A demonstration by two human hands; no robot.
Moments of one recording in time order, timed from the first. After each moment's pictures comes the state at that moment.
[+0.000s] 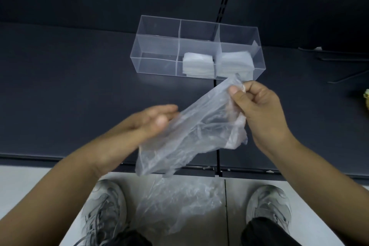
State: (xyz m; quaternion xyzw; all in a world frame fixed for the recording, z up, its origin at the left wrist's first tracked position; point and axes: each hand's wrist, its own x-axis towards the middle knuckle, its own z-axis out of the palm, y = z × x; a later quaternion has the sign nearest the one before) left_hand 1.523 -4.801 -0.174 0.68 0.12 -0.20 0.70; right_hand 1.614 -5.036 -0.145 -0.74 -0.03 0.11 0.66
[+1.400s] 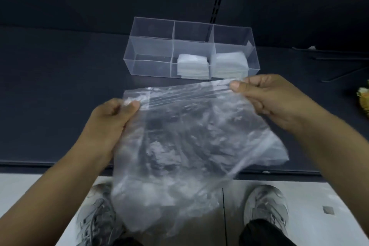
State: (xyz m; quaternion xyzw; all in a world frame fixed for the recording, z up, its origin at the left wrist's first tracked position) left_hand 1.526 -4.799 -0.160 0.71 0.35 0.02 0.61; right_hand 1.656 -5.062 -0.119 -0.76 -0.03 0.29 0.58
